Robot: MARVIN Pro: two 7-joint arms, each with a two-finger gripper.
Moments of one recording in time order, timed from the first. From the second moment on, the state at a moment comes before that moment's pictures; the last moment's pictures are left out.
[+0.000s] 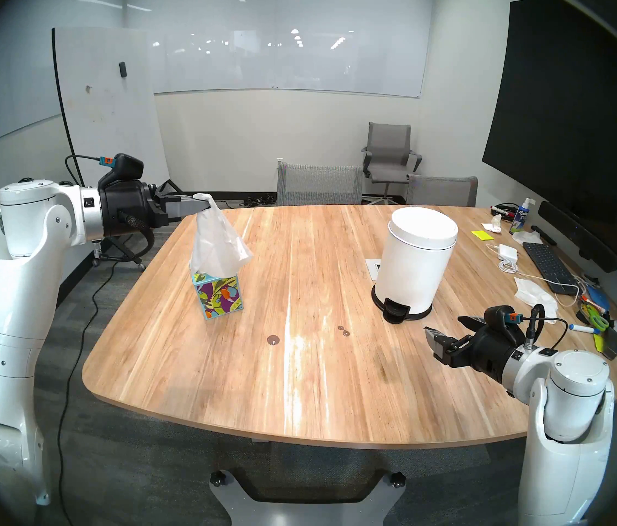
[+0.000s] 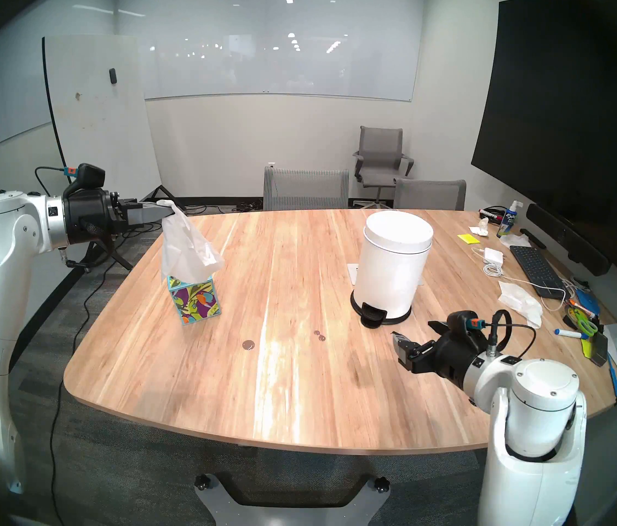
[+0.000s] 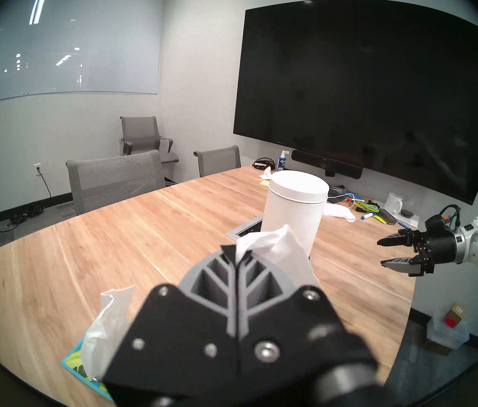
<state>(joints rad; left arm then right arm) 1.26 -0.89 -1.79 -1.87 -0.58 0.90 -0.92 -1.92 -1.54 1.99 -2.31 -0.18 0.71 0.80</state>
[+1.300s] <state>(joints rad) 1.44 -0.96 -1.62 -1.87 -0.42 0.77 -0.84 -1.92 -1.54 1.99 -2.31 -0.18 0.71 0.80</state>
